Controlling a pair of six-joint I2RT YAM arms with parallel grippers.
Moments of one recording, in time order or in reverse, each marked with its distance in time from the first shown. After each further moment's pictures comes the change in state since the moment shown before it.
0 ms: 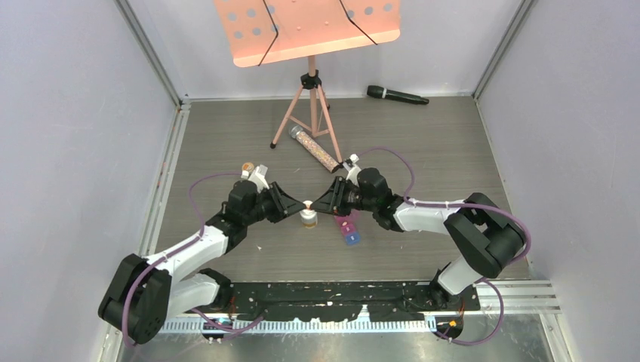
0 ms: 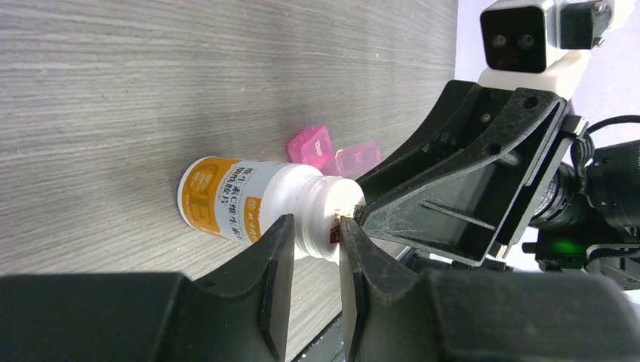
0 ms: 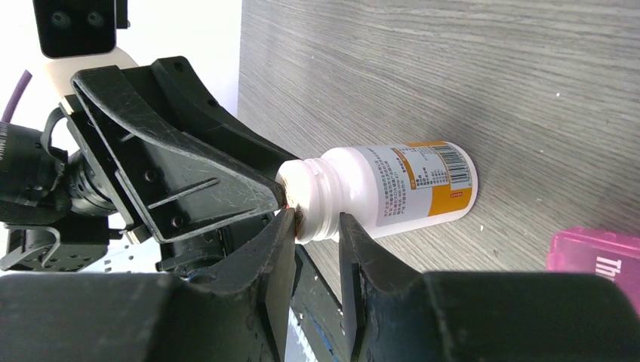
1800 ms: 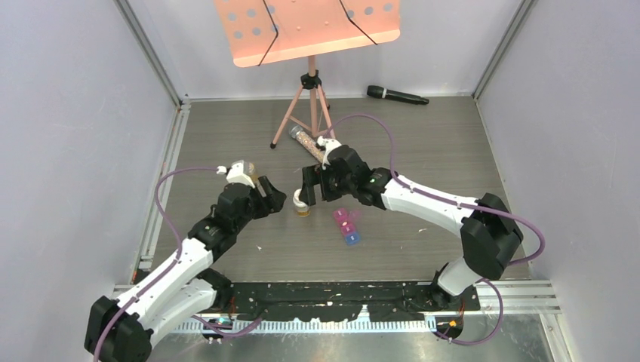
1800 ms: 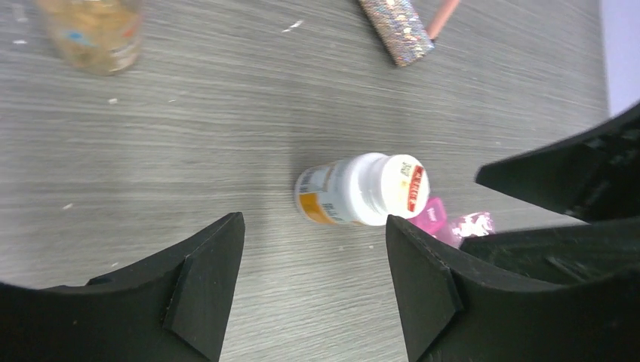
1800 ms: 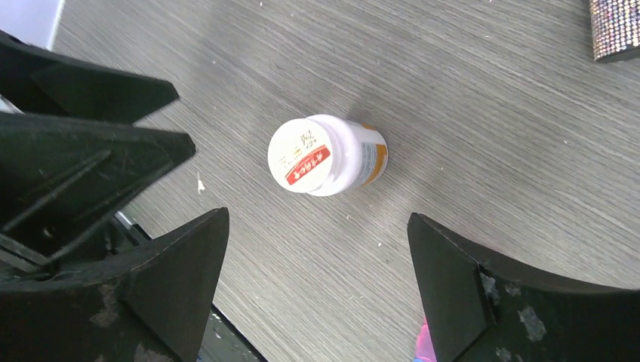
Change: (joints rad) left arm -0.039 -0.262 0.084 -0.335 -0.467 0.280; right arm 0.108 0.002 0.458 -0.682 0.321 -0.539
